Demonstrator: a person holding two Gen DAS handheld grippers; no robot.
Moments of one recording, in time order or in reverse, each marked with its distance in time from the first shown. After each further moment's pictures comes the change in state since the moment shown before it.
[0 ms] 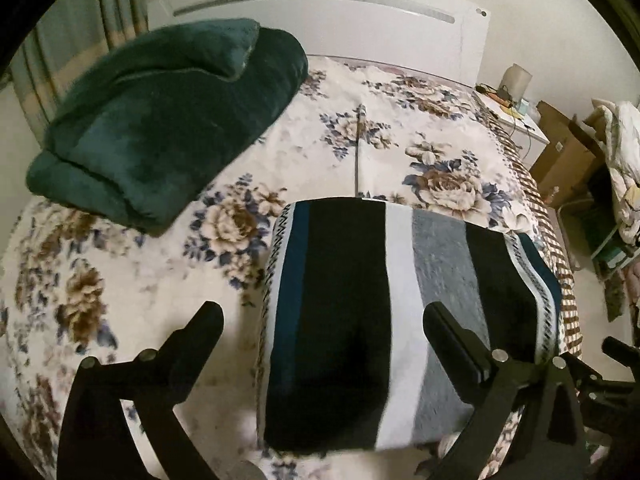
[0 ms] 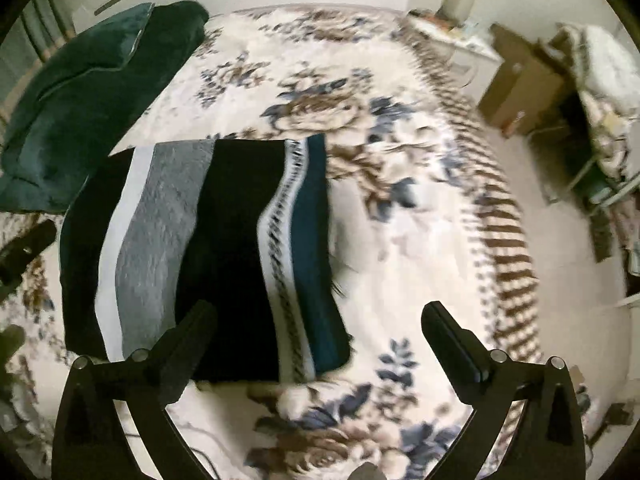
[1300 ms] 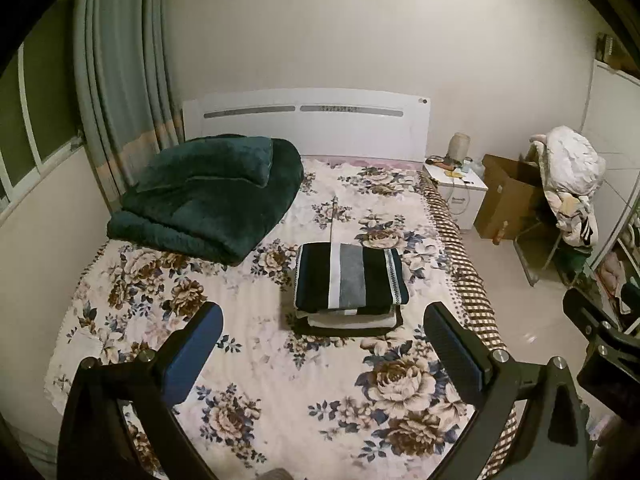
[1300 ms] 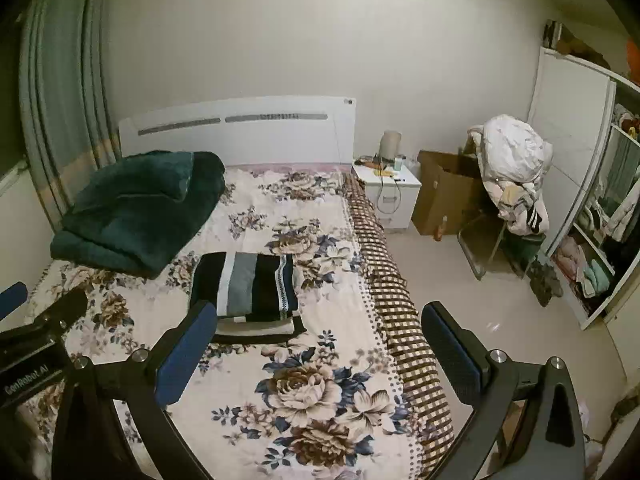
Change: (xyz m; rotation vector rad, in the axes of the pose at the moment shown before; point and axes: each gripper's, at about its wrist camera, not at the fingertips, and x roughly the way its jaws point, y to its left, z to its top) left arm -0.459 -0.042 -0.137 0.056 -0.275 0.002; right arm -0.558 -0.050 -0.258 0.048 -0.513 -0.053
